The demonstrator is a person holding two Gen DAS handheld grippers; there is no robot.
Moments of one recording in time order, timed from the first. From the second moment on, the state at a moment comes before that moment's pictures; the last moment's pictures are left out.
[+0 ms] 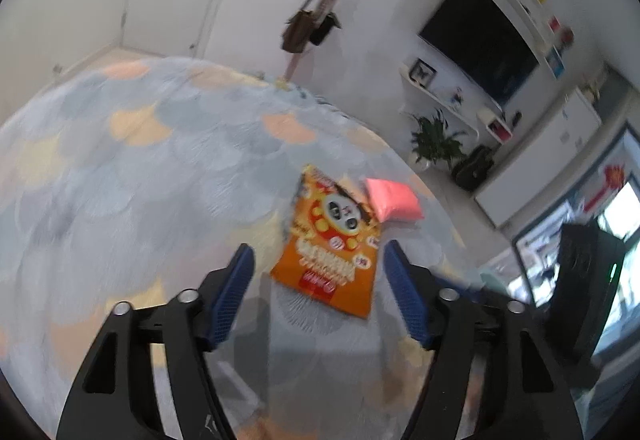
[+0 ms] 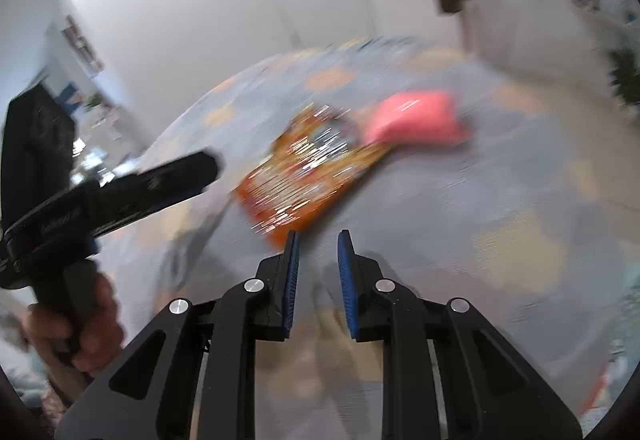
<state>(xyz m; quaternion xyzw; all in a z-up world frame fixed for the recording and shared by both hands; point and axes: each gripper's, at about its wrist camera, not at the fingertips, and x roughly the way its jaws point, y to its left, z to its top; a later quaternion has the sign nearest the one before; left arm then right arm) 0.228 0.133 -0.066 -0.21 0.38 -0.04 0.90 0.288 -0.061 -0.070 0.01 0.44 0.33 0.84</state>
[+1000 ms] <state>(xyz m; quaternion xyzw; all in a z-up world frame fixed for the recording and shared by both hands) 0.268 0.080 -0.093 -0.03 0.43 -0.04 0.90 0.347 -0.050 -0.078 0.04 0.42 0.25 0.87</state>
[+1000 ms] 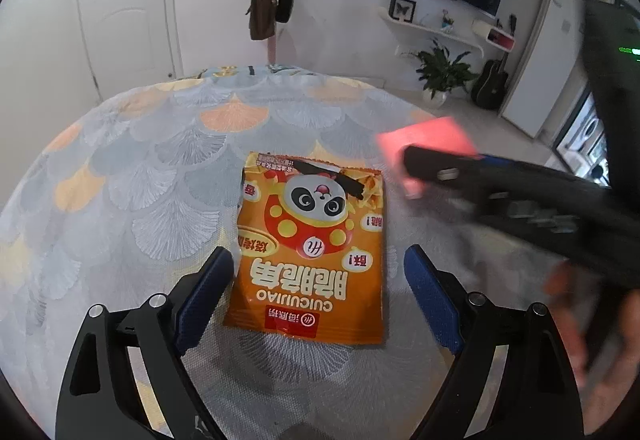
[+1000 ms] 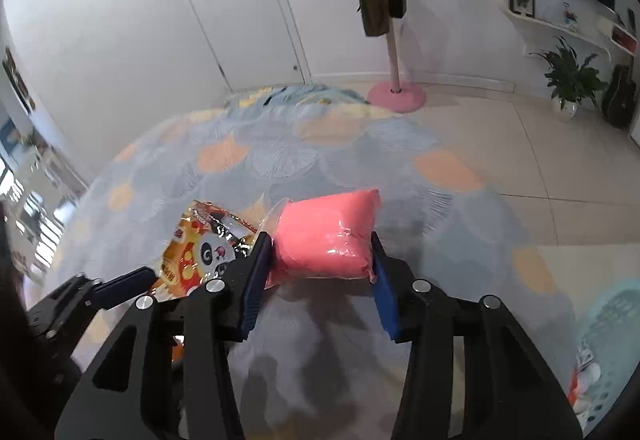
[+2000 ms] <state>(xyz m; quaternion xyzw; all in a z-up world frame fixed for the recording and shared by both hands) 0.215 -0.018 -0.024 -0.03 0.34 -0.15 0.93 0.229 -0.217 -0.017 0.10 0.34 0.17 0.92</state>
